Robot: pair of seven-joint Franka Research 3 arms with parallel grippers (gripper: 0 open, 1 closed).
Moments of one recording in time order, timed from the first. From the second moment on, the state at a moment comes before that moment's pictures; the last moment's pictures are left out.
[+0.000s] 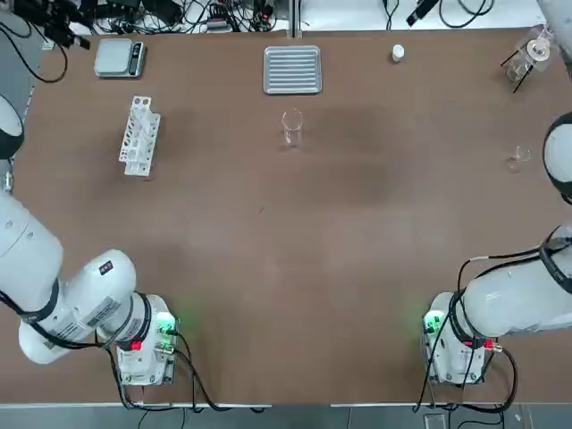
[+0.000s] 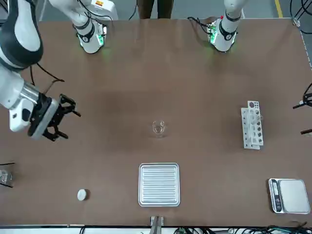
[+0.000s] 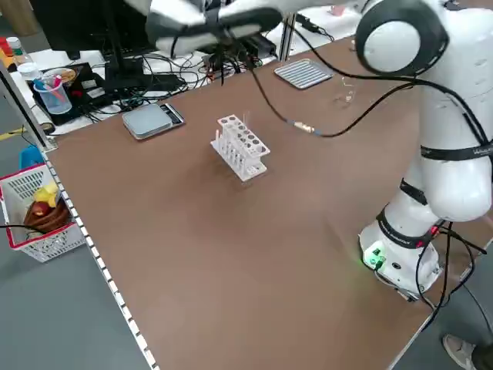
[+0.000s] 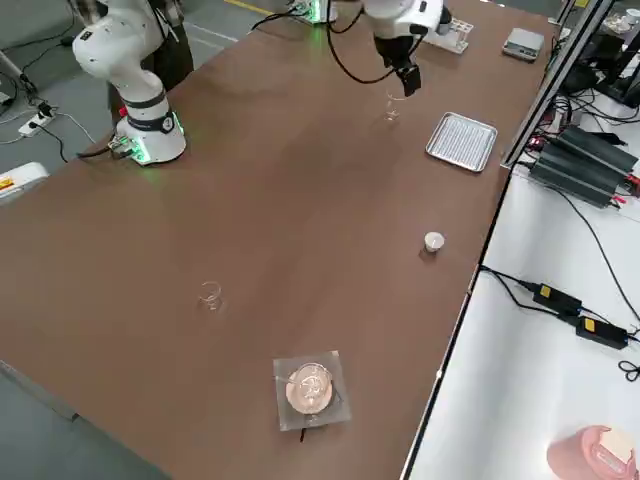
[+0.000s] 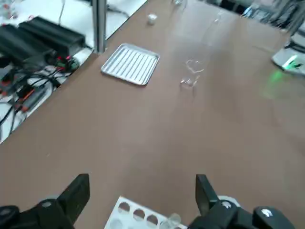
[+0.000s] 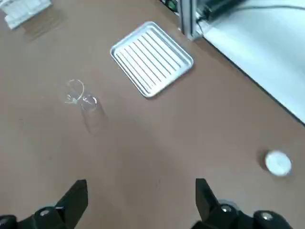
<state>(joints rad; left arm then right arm) 0.63 0.50 -0.17 -1.38 -0.76 1.44 1.80 0.09 0.22 0.01 -1.65 0.55 2.00 -1.08</state>
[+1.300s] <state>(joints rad) 0.73 0.88 -0.17 -1.38 -0.81 1.18 2.33 0.32 0.52 0.03 -1.98 1.62 2.32 -2.34</state>
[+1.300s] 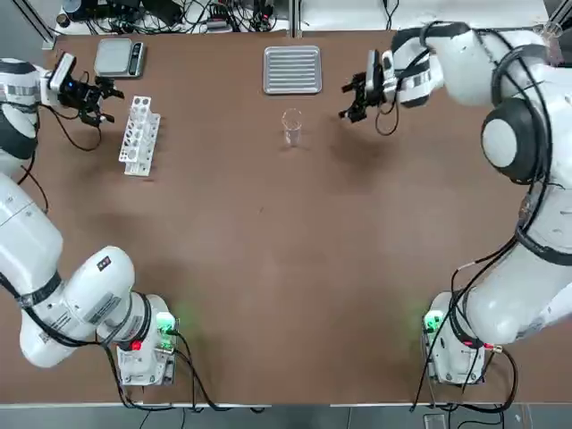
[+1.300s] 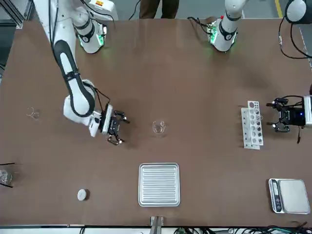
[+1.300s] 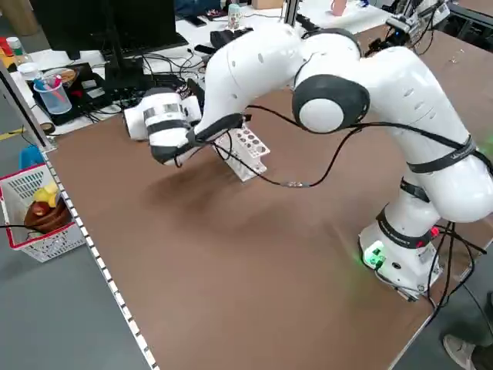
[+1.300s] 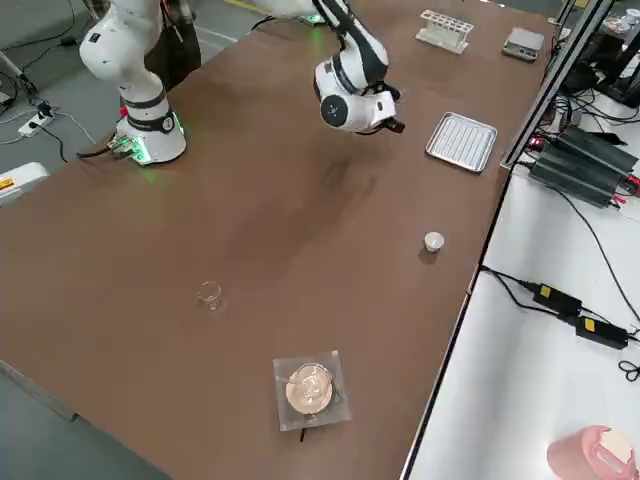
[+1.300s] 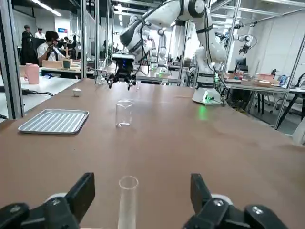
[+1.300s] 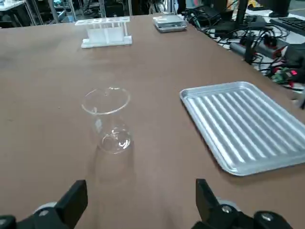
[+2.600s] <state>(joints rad) 0.71 0.97 -0.19 -1.37 -0.85 1.23 2.43 0.53 0.70 0.03 -1.89 1.91 2.40 -2.48</state>
